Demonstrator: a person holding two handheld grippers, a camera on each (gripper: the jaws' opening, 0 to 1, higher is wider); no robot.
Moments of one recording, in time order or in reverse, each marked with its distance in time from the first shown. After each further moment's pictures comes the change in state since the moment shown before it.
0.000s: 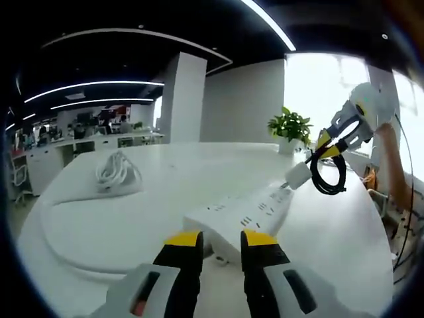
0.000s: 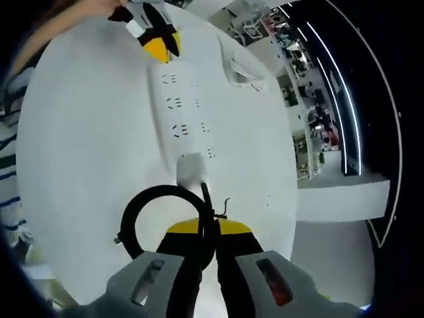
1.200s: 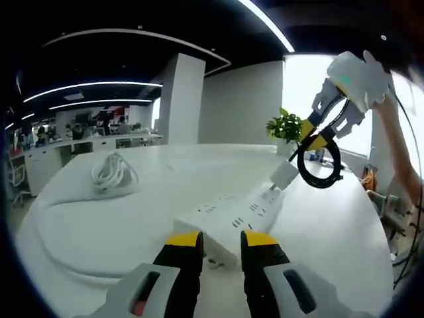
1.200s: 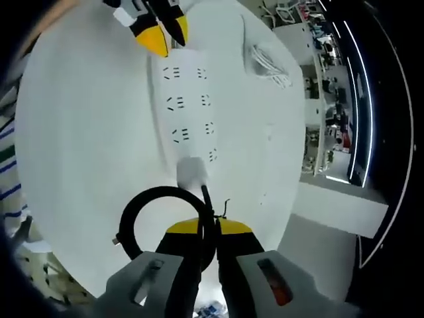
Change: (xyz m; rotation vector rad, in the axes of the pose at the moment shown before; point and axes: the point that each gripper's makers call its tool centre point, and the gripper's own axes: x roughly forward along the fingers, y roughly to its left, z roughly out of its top) left arm 0.006 -0.004 0.002 0.000 -0.011 -0.014; right arm 0.008 -0.018 0.029 -0.134 0.183 0.073
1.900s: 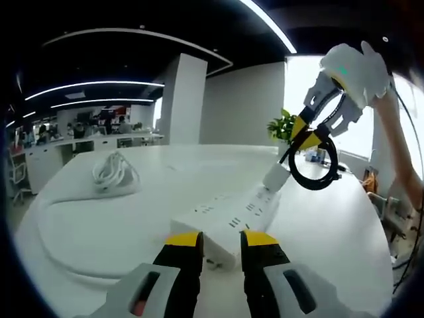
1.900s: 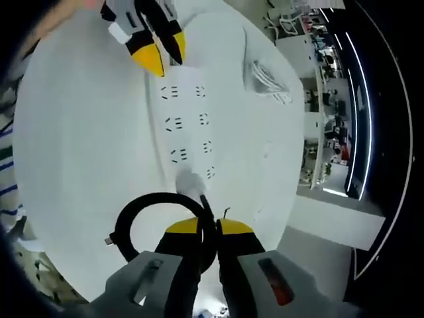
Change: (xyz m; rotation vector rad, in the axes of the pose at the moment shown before) left arm 0.001 0.003 0.002 -0.014 -0.006 0.007; right arm 0.004 -0.011 0.028 -0.059 -0.047 -0.019
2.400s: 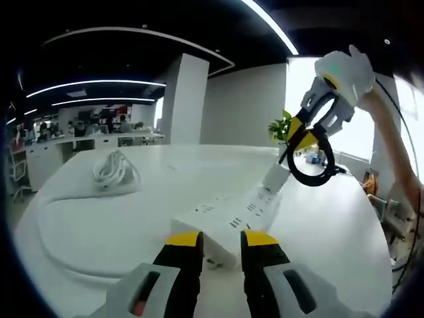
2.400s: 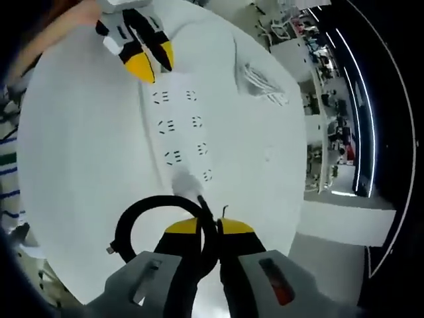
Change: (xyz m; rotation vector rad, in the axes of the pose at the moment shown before) left arm 0.003 -0.001 -0.001 -0.013 -0.001 0.002; right arm 0.005 -0.003 -0.004 0.037 -0.085 0.026
